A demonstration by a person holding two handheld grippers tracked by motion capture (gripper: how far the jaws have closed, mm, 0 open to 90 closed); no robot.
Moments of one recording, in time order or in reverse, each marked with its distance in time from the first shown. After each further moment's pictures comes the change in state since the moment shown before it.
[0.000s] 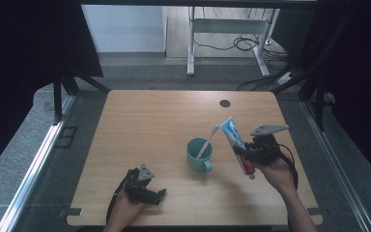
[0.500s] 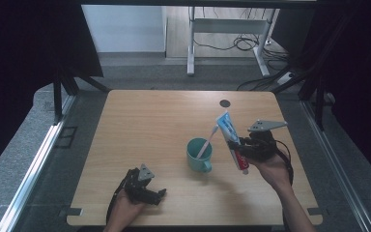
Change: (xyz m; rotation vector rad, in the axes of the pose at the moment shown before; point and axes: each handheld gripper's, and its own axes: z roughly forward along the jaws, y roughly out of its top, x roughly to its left) left arm 0.000 0.000 0.000 0.001 0.000 0.000; right arm 0.011 0.018 -0.002 -0.075 0.027 -0.010
